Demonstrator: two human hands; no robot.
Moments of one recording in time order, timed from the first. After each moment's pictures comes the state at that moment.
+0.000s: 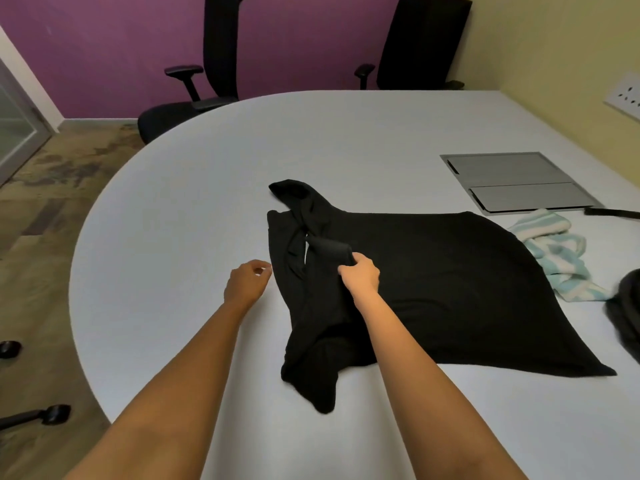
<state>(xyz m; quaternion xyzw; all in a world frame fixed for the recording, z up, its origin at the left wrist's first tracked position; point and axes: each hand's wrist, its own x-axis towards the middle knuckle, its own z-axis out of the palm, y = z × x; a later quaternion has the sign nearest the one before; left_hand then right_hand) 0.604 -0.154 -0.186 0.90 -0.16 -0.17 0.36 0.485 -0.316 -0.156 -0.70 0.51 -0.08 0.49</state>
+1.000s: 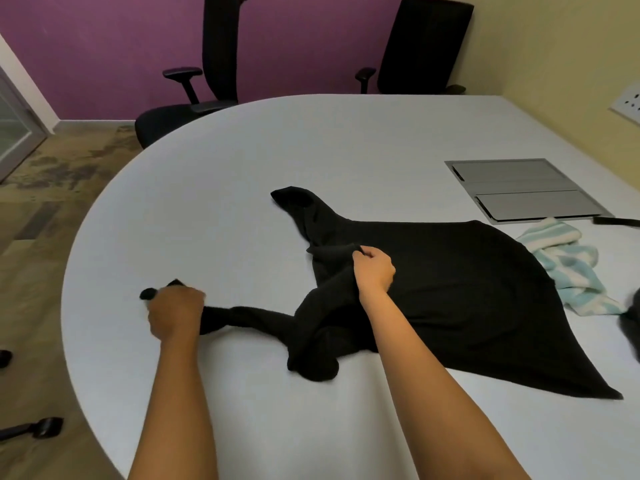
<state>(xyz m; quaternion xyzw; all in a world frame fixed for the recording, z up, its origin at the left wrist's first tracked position) 0.635 -0.094 -0.153 0.92 0.17 -0.12 0.33 0.505 -0.324 -0.131 -0.63 0.55 -0.23 0.51</state>
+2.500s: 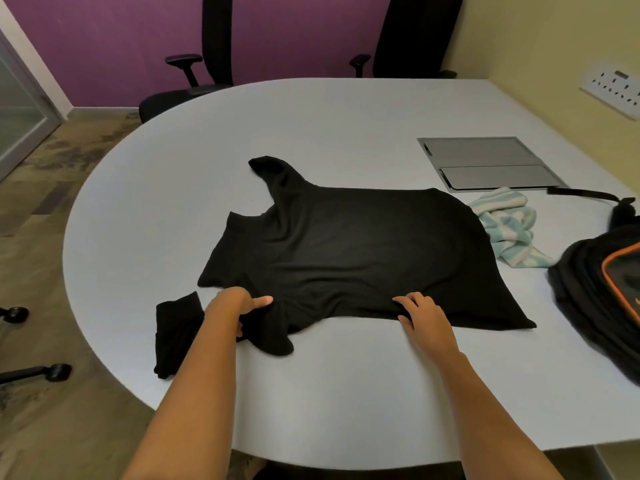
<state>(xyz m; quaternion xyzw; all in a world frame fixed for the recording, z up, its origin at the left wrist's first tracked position) 0.462 -0.143 -0.155 0.87 0.07 -0.46 0.15 0.220 -0.402 -0.226 -0.96 0.27 -0.03 0.10</state>
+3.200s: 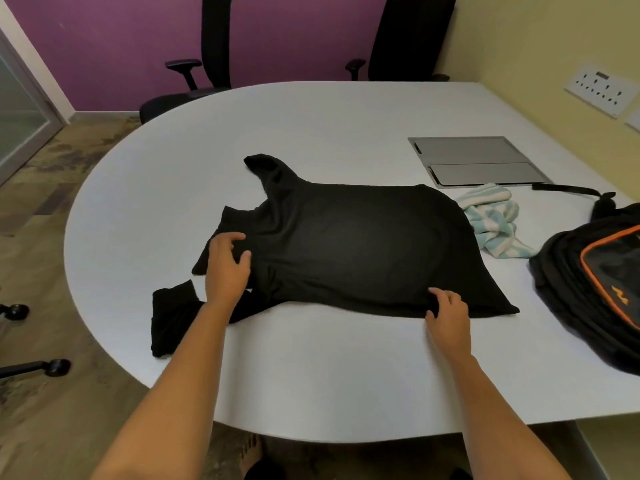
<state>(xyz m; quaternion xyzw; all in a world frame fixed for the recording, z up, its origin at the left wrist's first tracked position) 0.430 -0.143 -0.147 0.87 -0.17 0.00 0.47 0.169 -0.413 -0.220 -0.85 0.47 -0.13 0.20</state>
